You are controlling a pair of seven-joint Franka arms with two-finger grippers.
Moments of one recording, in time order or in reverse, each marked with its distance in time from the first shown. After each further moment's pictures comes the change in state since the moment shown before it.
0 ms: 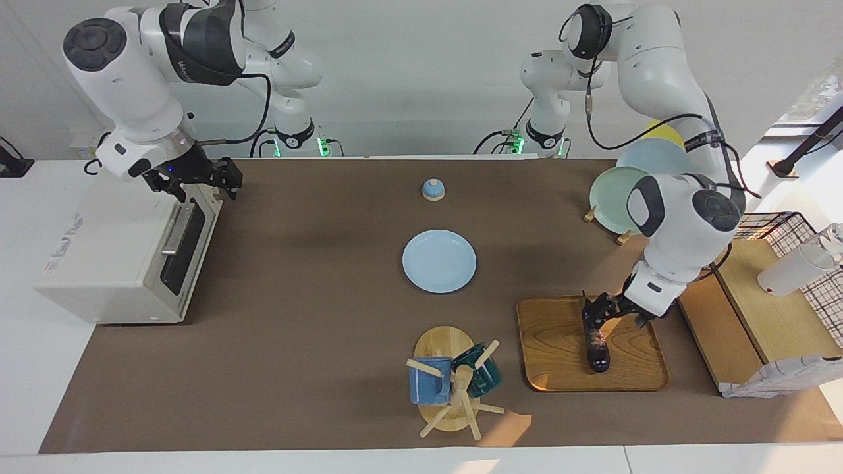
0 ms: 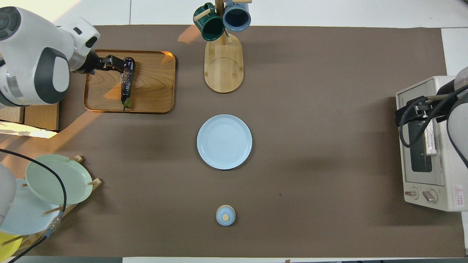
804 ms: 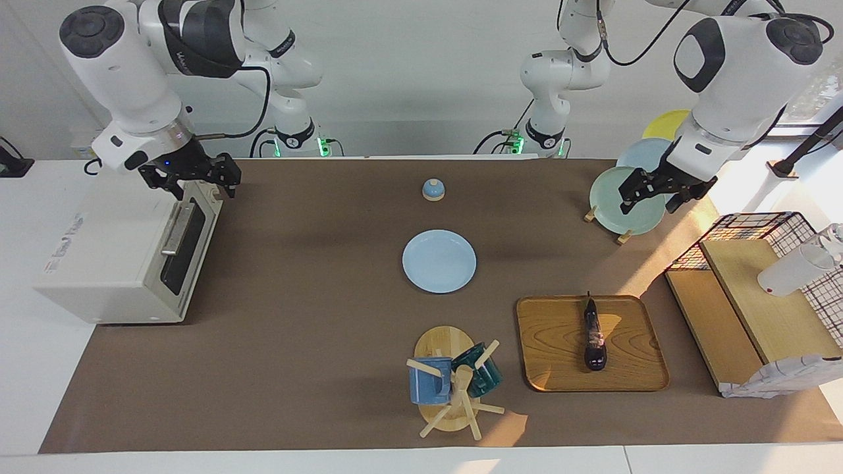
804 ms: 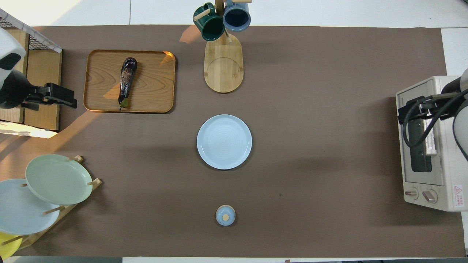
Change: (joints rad) left arm 0.027 -0.425 0.004 -0.154 0.001 -0.429 -0.002; right arm 0.005 -0.010 -0.012 0.010 0.000 0.006 0.000
